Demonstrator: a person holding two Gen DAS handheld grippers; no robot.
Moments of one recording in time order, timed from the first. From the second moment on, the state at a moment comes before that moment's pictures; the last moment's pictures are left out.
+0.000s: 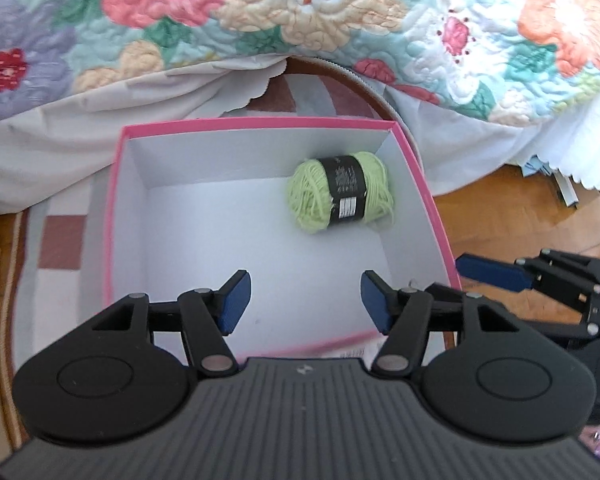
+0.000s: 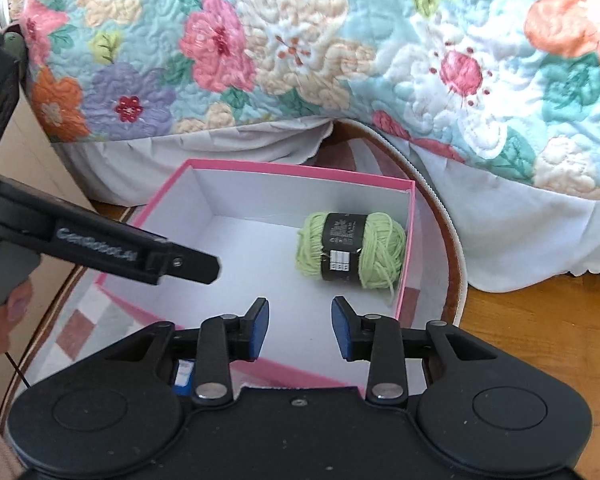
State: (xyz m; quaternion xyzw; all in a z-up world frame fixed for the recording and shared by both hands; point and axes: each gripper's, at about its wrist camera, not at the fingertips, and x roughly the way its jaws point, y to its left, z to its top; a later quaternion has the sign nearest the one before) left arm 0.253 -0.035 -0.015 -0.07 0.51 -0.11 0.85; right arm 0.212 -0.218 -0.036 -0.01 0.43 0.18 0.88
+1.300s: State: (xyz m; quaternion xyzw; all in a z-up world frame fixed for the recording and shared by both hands) left arm 0.084 0.043 0.066 -0.04 0.49 -0.09 0.86; right arm 0.082 -0.171 0.046 -0.06 0.42 0.26 0.87
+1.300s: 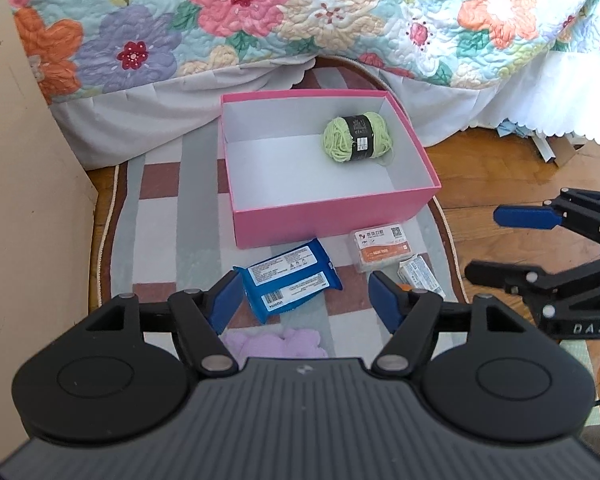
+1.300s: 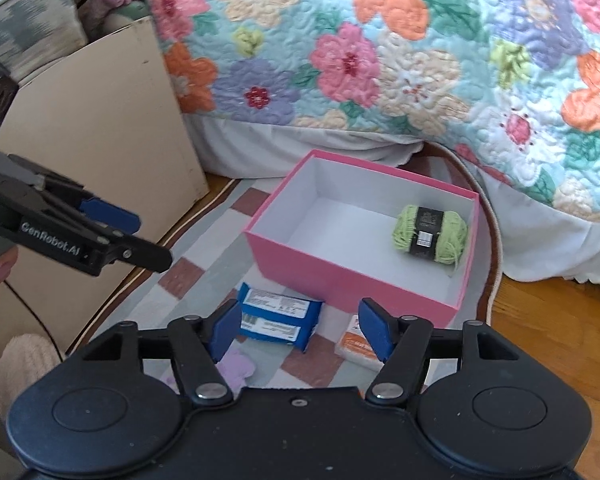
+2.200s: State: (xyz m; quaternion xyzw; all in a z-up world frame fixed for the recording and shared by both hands) left arm 0.067 0.067 -0.029 -0.02 0.52 -0.08 0.85; right arm 0.055 -0.111 -0.044 -0.10 0.42 0.38 0.82
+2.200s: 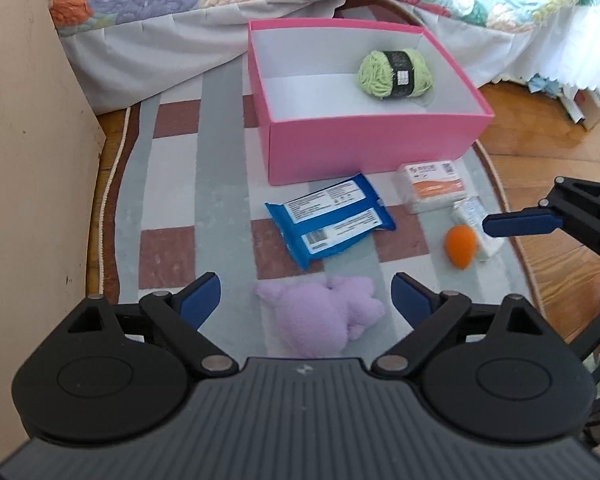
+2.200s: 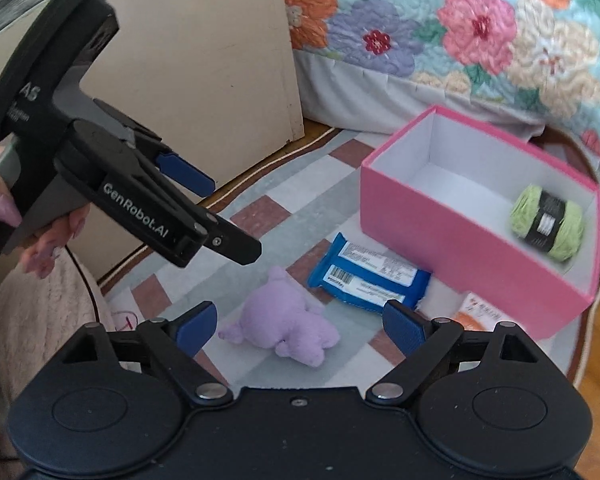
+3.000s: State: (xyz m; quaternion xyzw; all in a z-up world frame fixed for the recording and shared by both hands) left arm 0.083 0.088 -0.121 -0.11 0.59 -0.07 0.80; right arm 0.063 -0.079 -0.126 -0.08 0.48 0.36 0.80
